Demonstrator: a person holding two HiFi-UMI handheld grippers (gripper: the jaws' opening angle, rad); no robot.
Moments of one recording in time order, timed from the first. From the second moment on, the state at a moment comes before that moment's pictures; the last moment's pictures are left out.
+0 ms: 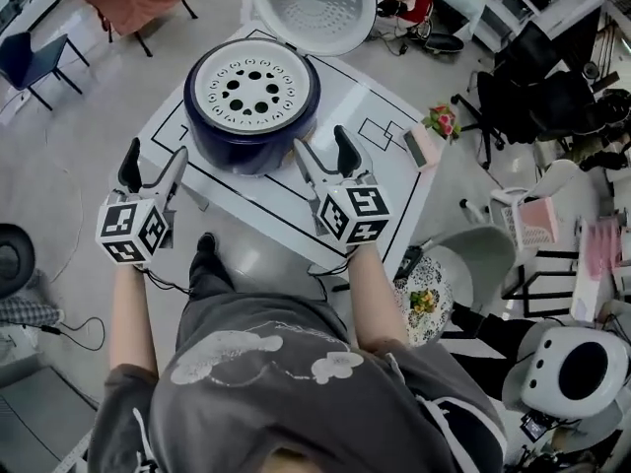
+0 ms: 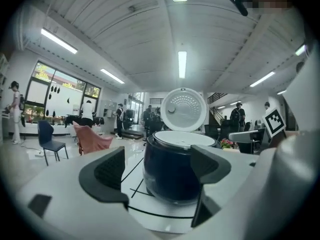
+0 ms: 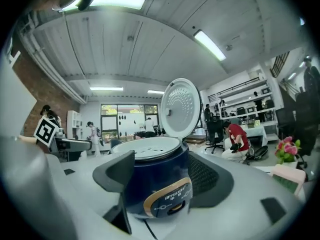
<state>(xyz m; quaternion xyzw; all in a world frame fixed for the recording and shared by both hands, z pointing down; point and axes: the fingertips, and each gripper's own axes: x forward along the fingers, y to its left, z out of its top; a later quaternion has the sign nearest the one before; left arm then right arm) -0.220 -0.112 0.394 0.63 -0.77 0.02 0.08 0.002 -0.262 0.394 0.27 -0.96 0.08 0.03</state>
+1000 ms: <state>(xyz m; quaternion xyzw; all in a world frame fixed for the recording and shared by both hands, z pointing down) -0.325 -0.290 0.368 0.82 -0.56 0.05 0.04 -0.073 -0.323 0.384 0.48 -0.85 0.03 0.20</state>
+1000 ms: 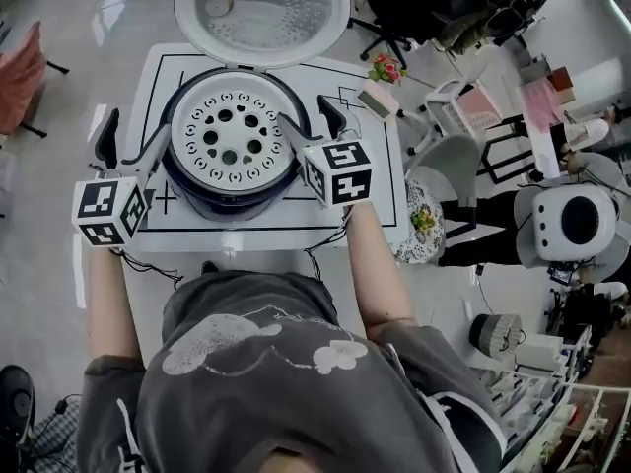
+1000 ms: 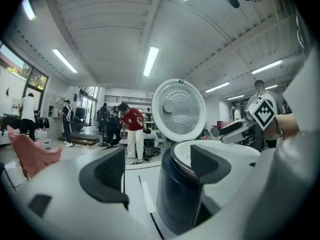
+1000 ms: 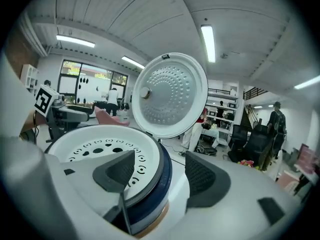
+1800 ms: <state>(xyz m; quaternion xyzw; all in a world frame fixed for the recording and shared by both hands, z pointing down) -0.320 -0.340 0.362 0.87 -0.49 0.04 0.04 -0.078 -0.342 0.424 0.48 -0.77 0.04 0.43</state>
